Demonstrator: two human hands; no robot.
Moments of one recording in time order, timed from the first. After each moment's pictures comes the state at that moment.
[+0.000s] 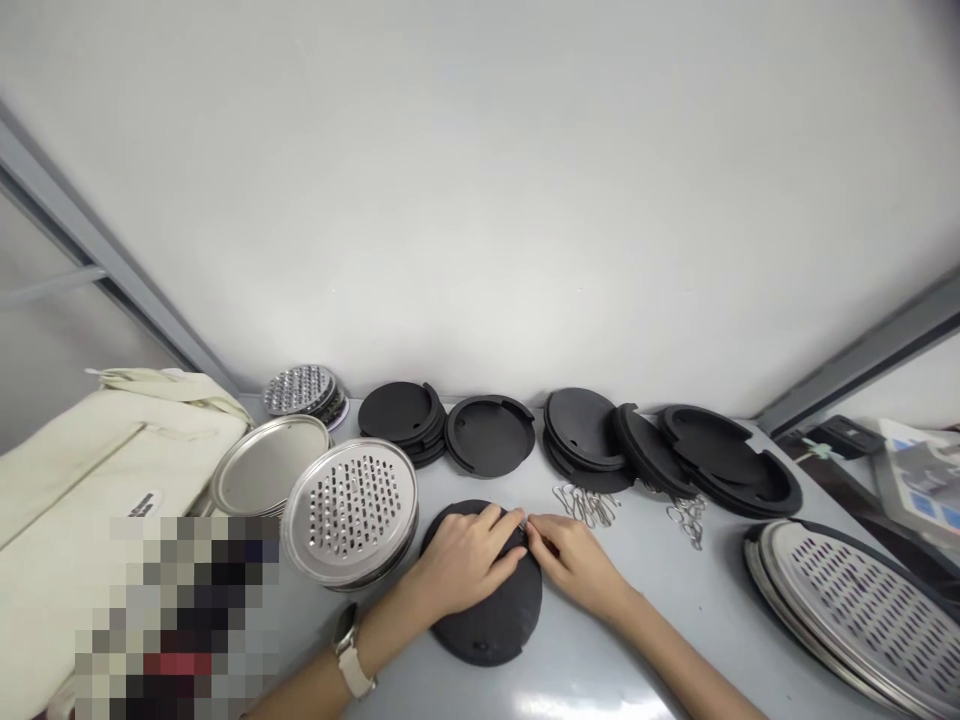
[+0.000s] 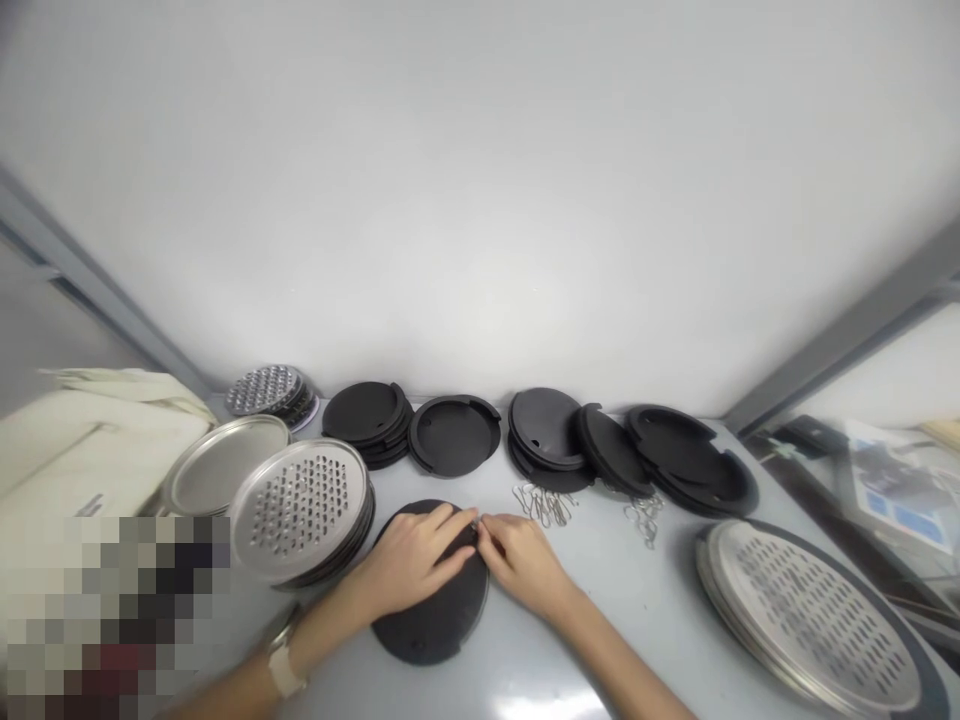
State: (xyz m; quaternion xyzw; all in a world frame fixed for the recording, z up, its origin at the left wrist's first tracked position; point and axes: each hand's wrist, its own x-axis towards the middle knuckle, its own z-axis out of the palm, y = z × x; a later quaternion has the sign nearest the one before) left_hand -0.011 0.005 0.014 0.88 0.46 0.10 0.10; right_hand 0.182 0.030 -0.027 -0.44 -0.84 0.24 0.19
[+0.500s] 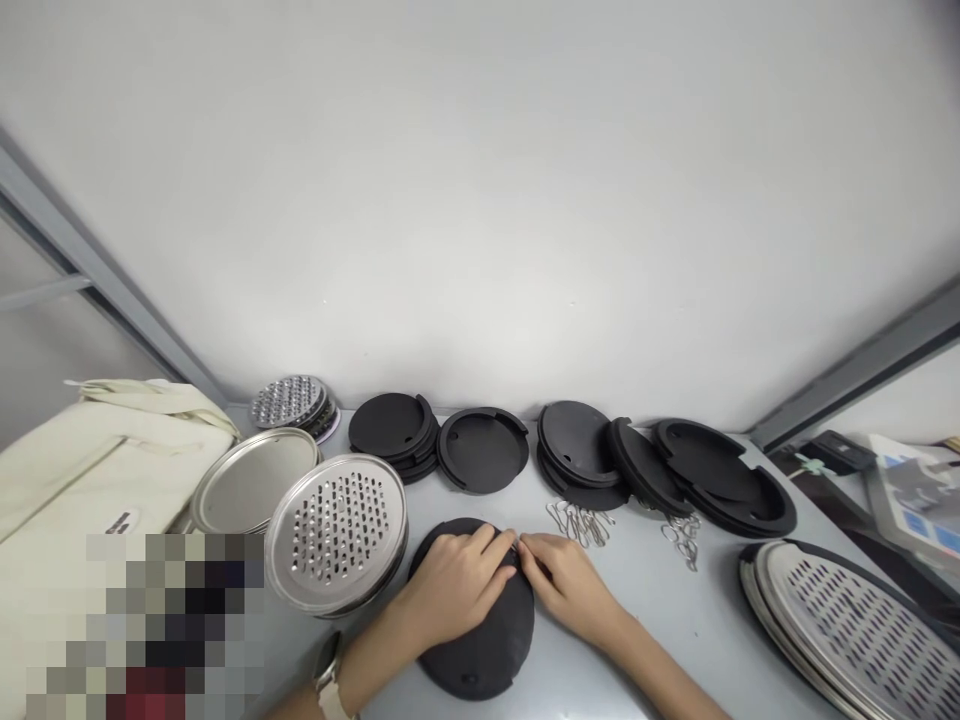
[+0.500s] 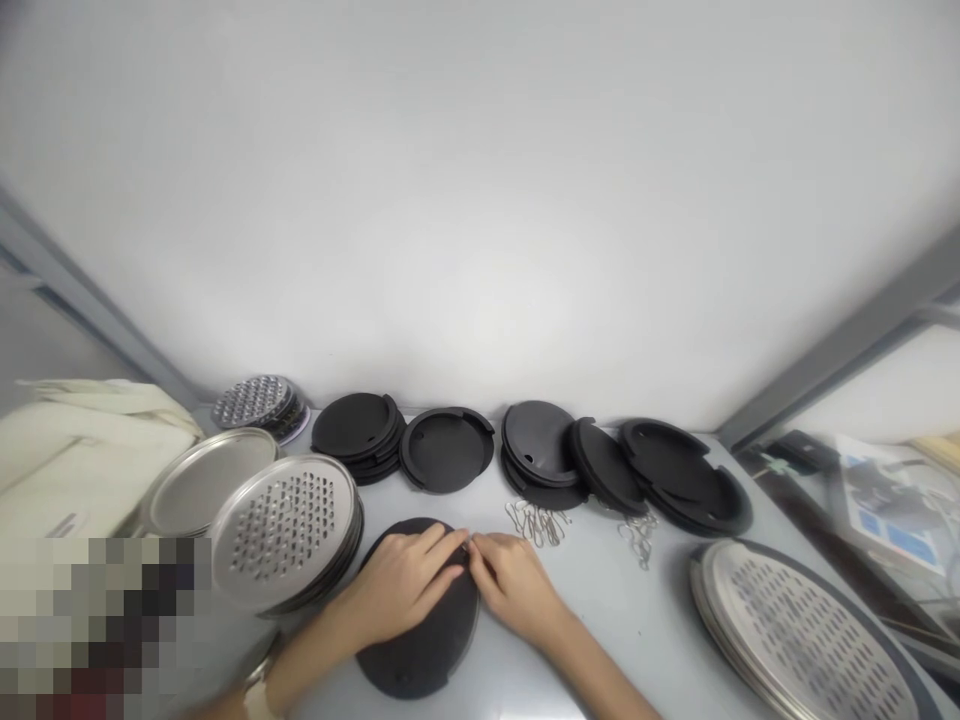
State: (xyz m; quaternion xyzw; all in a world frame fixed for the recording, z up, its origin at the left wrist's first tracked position) left_hand -0.010 0.006 0.018 0.88 0.45 0.08 0.11; right_hand 0.181 0.030 -0.022 -0.43 -0.85 0.25 0.18
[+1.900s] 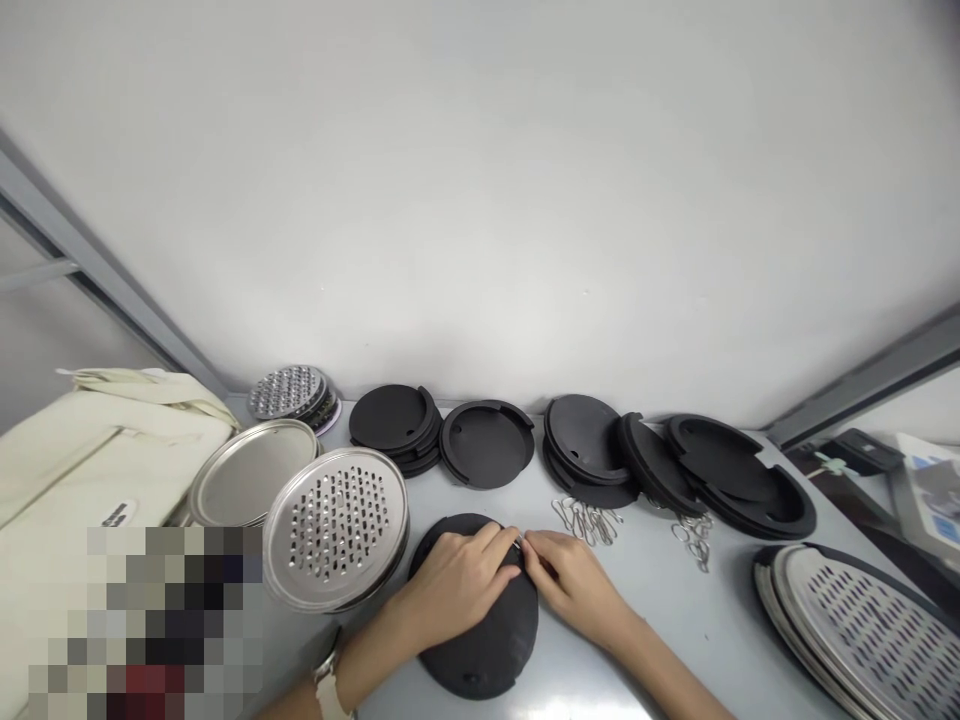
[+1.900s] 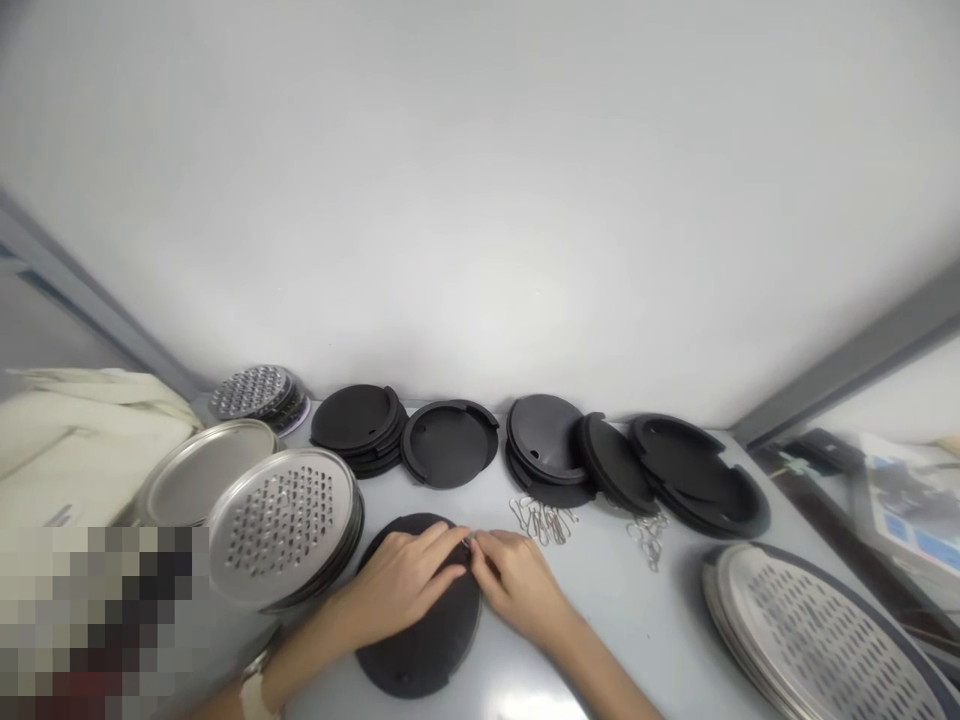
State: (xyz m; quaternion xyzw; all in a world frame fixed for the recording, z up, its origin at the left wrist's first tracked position) left_hand -0.010 0.007 0.015 0.88 0.45 0.08 0.13; right_hand 0.182 0.030 -0.025 -0.43 -0.84 0.25 0.18
